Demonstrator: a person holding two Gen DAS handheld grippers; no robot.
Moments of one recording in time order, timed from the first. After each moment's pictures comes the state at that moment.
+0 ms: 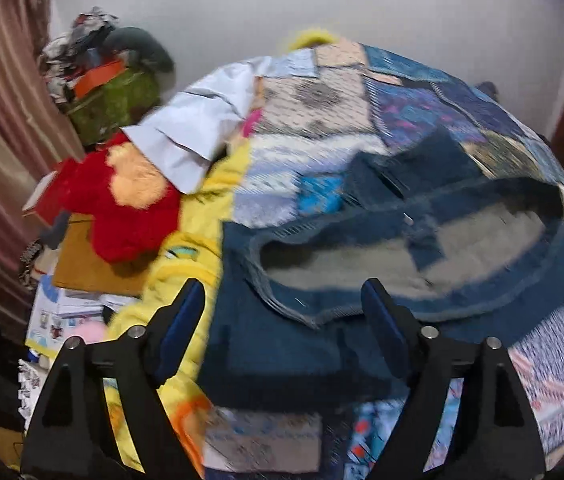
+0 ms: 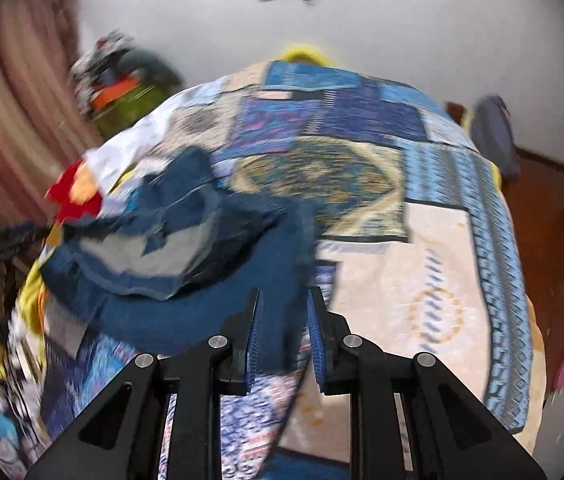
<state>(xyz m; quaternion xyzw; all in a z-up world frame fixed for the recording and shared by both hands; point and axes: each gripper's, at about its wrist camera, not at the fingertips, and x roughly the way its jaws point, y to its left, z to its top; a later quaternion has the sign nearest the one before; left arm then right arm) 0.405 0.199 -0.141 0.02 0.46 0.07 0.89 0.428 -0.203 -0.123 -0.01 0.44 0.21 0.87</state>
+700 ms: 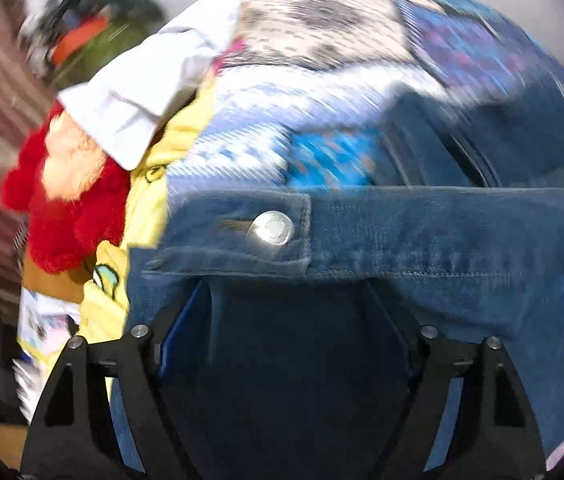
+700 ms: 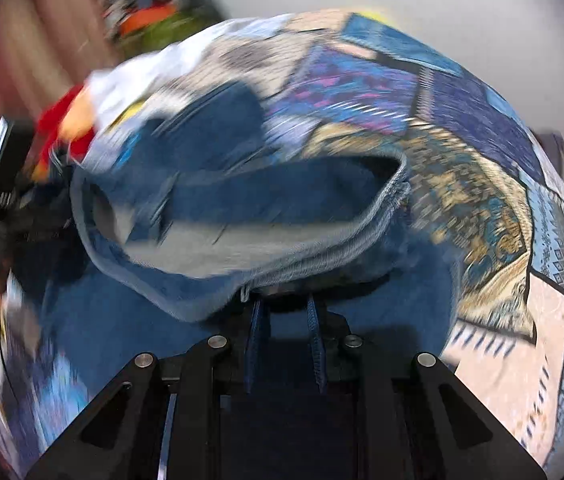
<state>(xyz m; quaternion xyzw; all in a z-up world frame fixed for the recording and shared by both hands) 0.543 0.211 -0.240 0.01 0.54 0.13 0.83 0.562 -0.109 -0.200 -0.04 0.49 0.22 0.84</state>
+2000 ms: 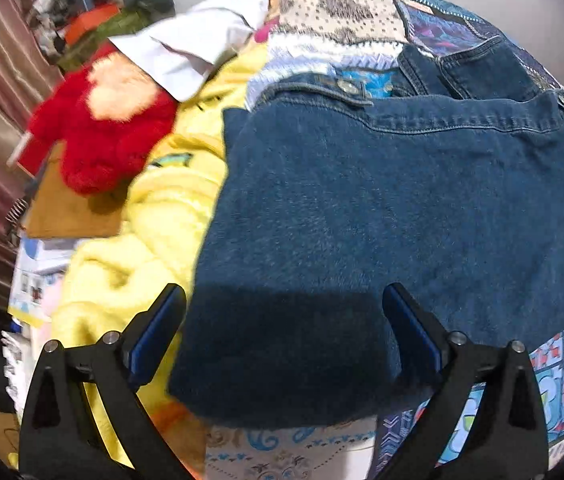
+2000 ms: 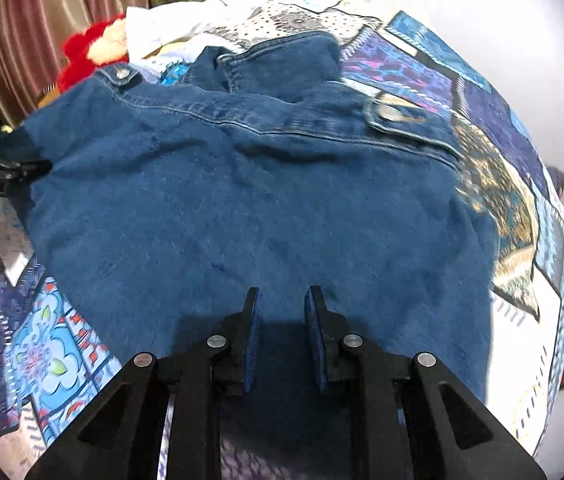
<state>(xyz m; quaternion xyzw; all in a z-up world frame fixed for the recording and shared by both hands) 0.416 0.243 -0.231 0.01 0.53 0.10 0.84 0.467 -0.074 -0.213 -0.21 0.49 0.23 0.82</state>
